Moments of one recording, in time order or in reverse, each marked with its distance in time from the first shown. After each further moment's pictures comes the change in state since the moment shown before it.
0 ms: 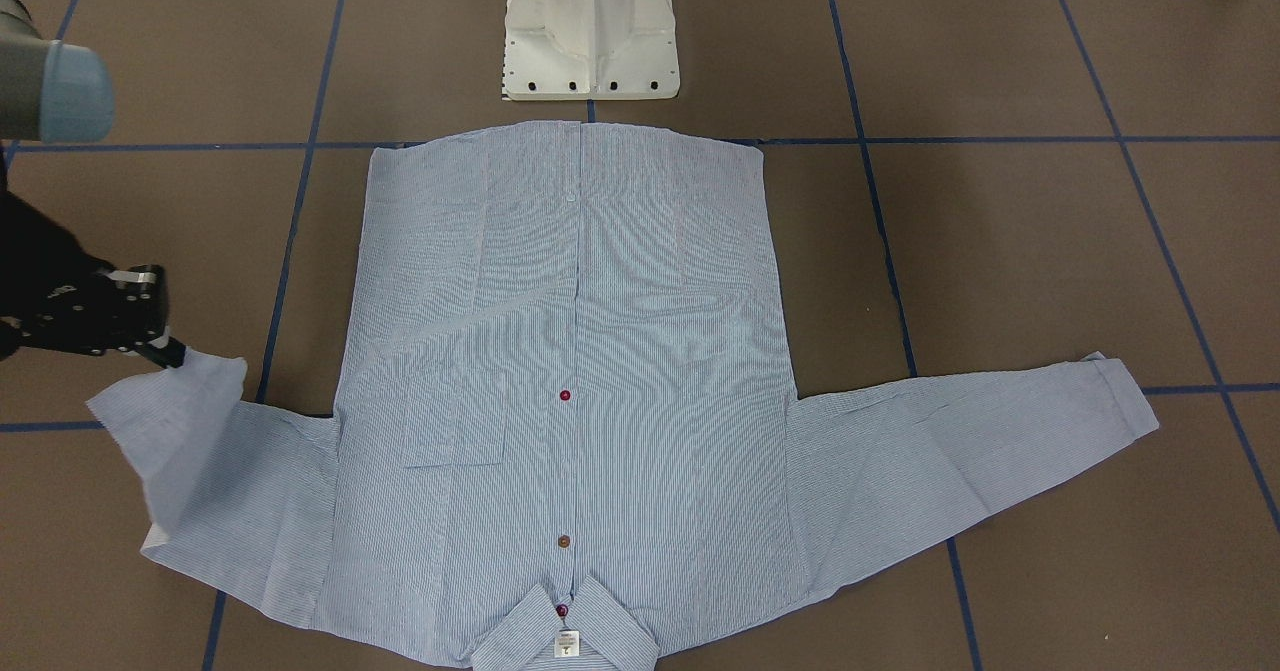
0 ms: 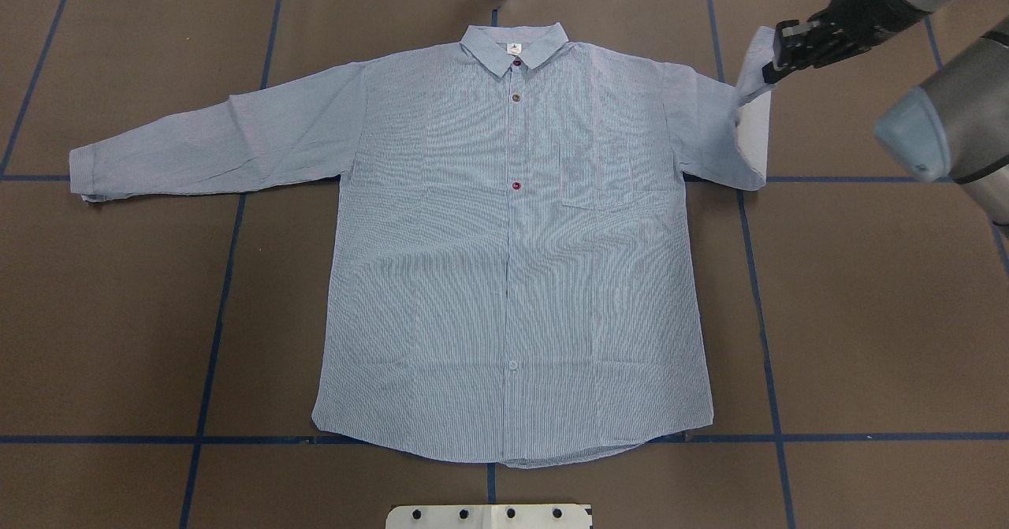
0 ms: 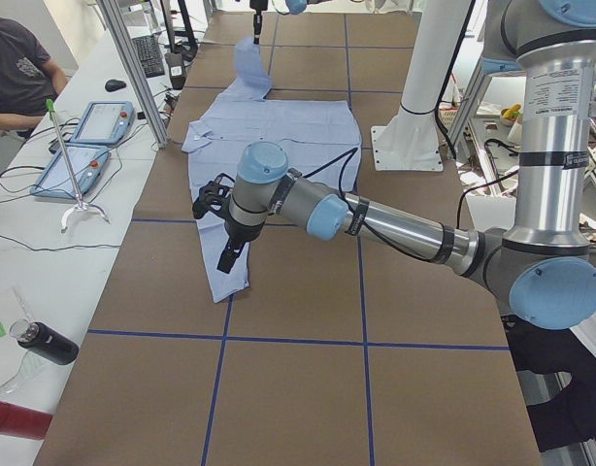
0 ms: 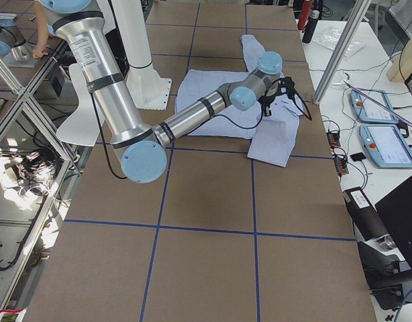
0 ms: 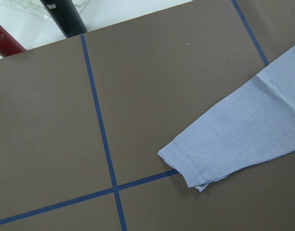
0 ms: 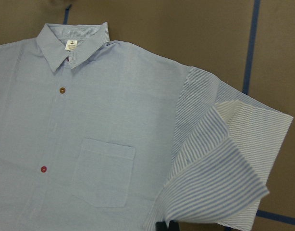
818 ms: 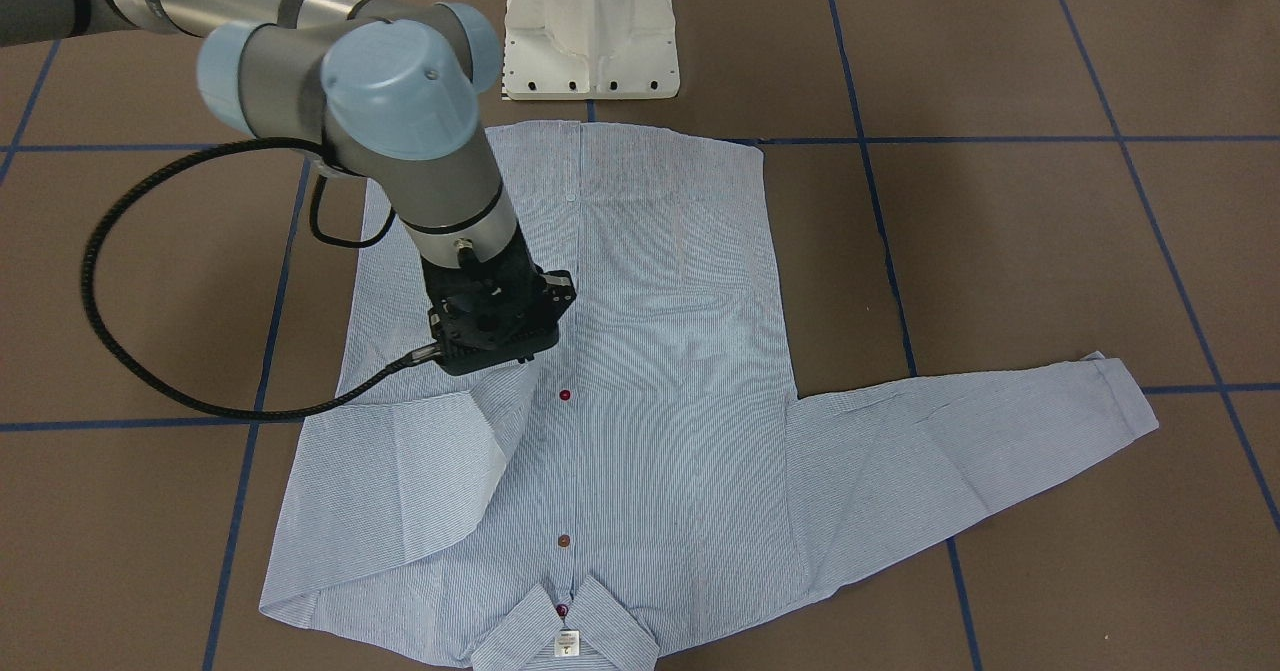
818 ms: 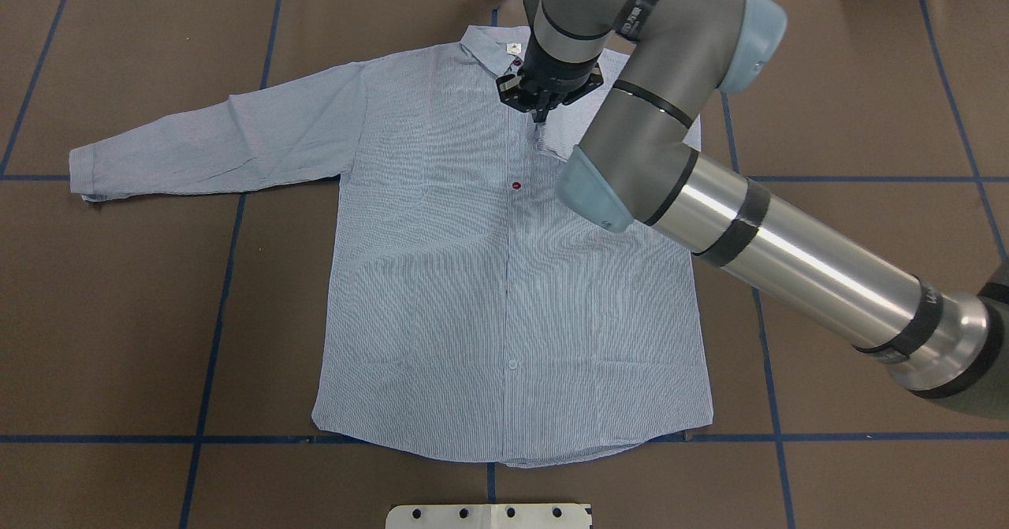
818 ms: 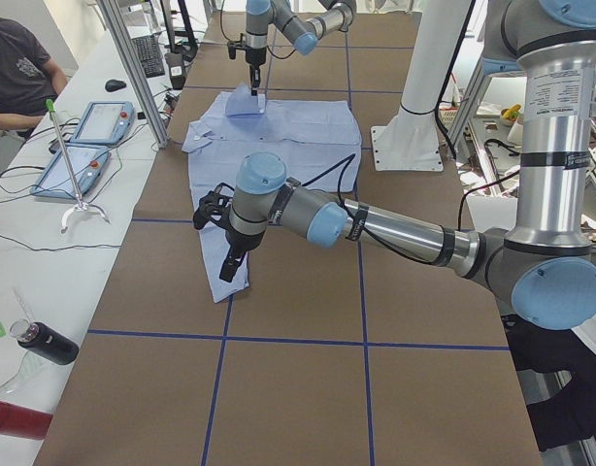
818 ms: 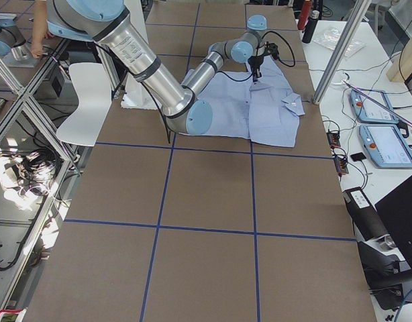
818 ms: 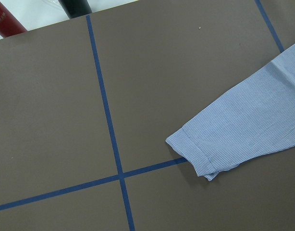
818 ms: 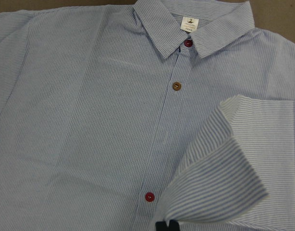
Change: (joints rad) left arm 0.001 0.008 0.026 -0.008 -0.002 0.005; right arm -0.340 0.476 -0.314 -0.218 -0.361 0.078
